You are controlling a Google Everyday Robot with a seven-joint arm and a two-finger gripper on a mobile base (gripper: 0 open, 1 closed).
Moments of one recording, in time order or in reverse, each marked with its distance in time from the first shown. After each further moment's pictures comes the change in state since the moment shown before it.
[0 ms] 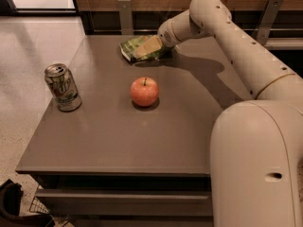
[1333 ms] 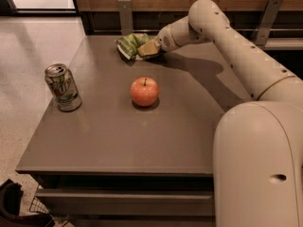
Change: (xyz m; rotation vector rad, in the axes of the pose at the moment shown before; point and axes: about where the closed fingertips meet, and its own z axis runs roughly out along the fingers) arm 0.019 0.005 0.014 -0.011 0.014 0.049
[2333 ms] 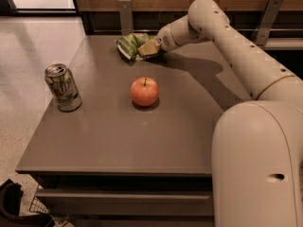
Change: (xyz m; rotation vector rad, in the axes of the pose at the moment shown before) arm -0.004 0.000 -0.003 0.000 0.000 0.000
